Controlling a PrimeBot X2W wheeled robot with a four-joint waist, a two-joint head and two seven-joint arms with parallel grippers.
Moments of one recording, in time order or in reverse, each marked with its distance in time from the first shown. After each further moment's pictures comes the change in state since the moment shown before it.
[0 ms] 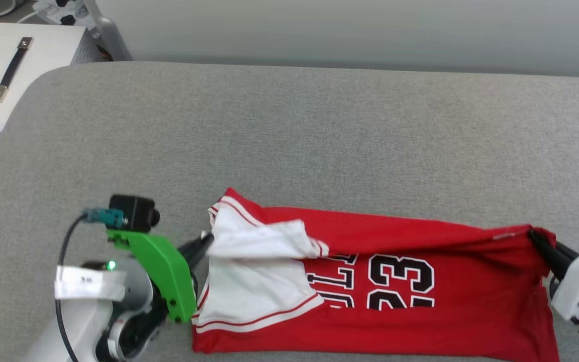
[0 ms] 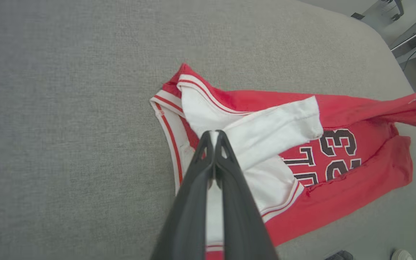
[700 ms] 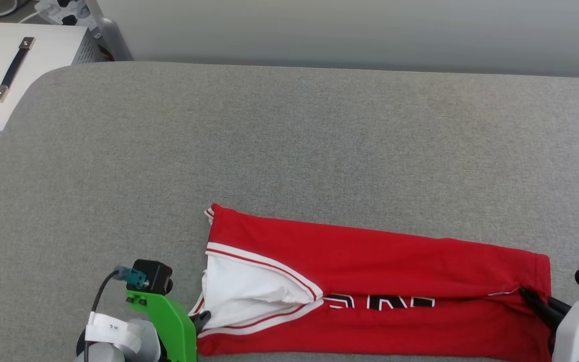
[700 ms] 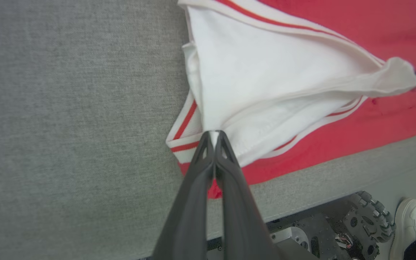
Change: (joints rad) left arm 0.131 0.031 -0.099 0.086 0.035 0.000 0.028; right arm 0.138 -0.140 0.173 -0.036 -0.033 0.000 -0.089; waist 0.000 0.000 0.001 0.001
